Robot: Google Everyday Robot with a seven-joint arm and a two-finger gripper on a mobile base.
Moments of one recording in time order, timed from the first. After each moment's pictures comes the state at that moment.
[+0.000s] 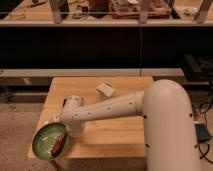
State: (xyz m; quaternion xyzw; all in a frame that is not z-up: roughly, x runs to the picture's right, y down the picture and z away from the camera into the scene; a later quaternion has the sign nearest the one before) arm -0.179 0.253 0.813 -0.18 -0.29 -0.73 0.59
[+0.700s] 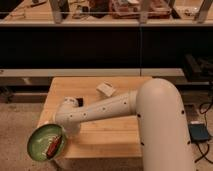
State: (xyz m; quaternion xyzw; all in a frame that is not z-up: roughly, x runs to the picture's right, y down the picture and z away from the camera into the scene) arm -0.183 0.248 0.816 -0.18 -0.29 -0.73 0.60
